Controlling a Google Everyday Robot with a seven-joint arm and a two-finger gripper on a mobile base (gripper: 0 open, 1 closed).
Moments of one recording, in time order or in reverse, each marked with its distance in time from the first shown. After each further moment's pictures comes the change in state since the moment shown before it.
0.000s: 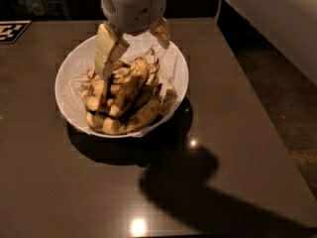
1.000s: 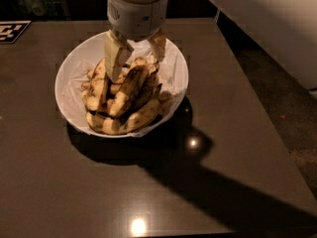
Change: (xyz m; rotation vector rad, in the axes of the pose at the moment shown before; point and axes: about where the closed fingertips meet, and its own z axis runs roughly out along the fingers) arm -0.005 -0.008 0.026 -0.048 0.053 0.042
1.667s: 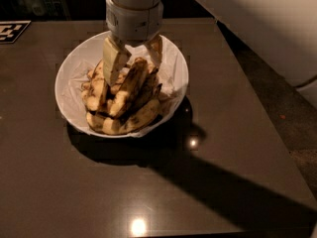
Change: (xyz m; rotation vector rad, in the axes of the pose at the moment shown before) arm -0.003 0.003 0.016 -0.032 0.040 -0.015
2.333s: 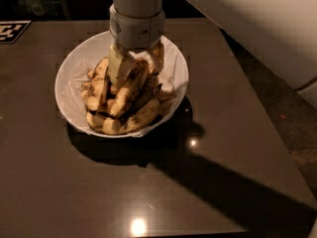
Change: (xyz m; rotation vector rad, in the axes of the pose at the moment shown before) arm 0.006 -0.004 0.014 0.000 0.031 0.011
